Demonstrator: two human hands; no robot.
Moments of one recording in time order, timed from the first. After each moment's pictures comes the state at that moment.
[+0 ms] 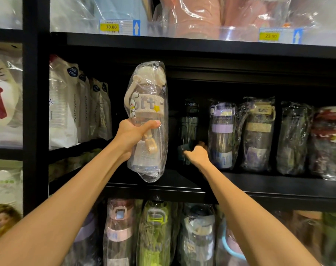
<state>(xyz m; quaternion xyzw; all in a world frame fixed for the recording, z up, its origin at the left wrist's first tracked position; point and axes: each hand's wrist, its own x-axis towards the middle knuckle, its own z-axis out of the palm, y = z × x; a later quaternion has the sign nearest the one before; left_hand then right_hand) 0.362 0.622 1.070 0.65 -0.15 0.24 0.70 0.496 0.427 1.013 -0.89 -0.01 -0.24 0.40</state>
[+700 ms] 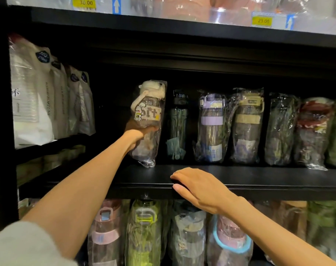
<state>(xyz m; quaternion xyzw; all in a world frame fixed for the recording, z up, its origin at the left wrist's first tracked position) 0.497 0.597 1.057 0.73 -0.06 0.23 0.64 0.368 0.393 0.966 -0.91 -0.32 -0.24 -0.02</state>
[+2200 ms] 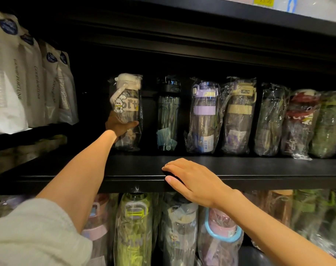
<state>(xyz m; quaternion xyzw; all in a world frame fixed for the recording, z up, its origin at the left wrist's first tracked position) 0.542 0.619 1.032 0.78 -0.03 0.30 0.55 0.356 0.398 0.969 -0.92 -0.31 -0.24 0.01</state>
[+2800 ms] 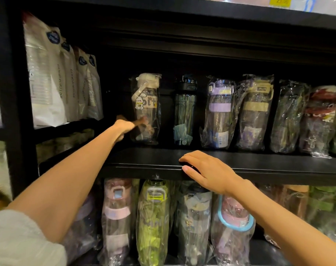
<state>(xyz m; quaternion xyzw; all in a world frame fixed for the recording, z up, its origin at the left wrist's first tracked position) 0.503 0.656 1.032 0.80 0.03 0.18 0.57 0.357 0.396 0.969 -0.92 -0.30 -0.23 0.01</state>
